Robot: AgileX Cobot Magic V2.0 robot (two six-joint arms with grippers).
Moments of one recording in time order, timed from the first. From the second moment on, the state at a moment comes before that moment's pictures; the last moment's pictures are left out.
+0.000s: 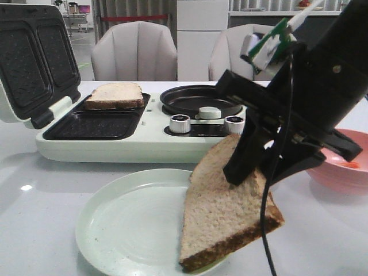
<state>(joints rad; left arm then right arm) -0.80 0.30 -0.55 0.13 0.72 -0.26 0.36 1.56 -0.89 0.75 0.73 -0.25</state>
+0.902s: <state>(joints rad) -0.80 0.30 -0.55 0.13 0.72 -0.26 0.44 1.91 -1.58 0.90 0.71 -0.34</state>
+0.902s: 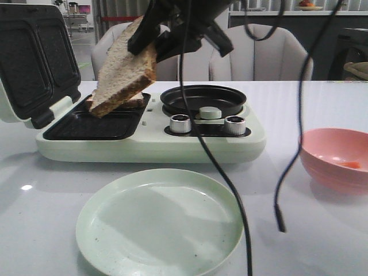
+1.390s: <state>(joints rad) -0.80 0.30 -0.55 0.13 0.72 -0.26 0.48 2.27 -1.97 0.95 0.74 -0.34</state>
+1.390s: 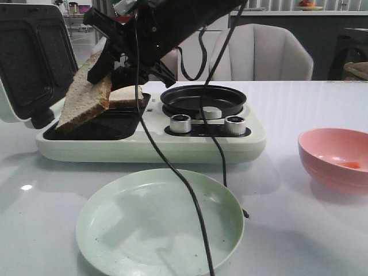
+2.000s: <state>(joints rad) -0.80 0.30 -0.55 0.13 0.72 -0.26 0.44 2.22 -1.98 0.77 0.82 -0.31</state>
